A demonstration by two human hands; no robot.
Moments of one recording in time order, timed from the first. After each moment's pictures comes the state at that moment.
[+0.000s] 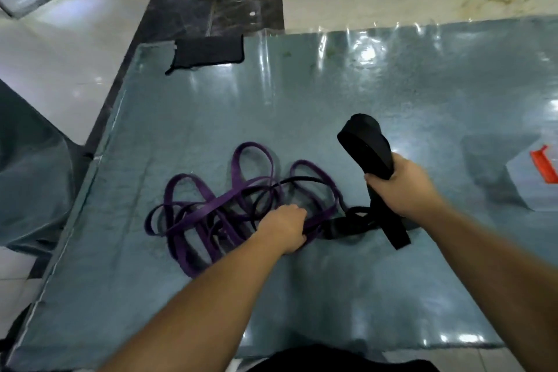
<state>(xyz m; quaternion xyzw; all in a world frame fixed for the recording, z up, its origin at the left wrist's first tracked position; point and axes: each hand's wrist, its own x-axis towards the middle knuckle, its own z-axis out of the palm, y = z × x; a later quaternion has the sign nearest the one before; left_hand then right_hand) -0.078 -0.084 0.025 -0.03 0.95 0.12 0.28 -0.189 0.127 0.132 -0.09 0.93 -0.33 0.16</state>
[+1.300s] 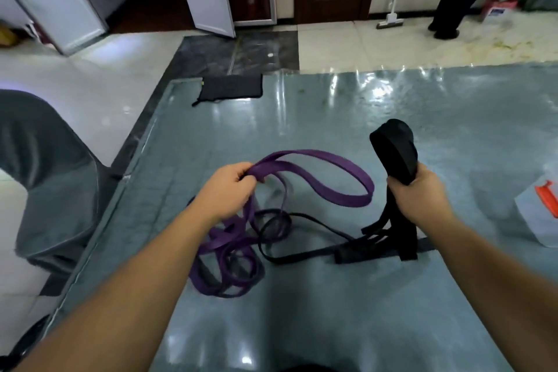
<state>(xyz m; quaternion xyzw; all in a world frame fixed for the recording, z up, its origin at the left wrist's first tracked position) -0.050 -0.190 0.172 -0.20 0.87 0.45 -0.01 -0.200 0.130 0.150 -0.02 0.90 -0.43 0.07</state>
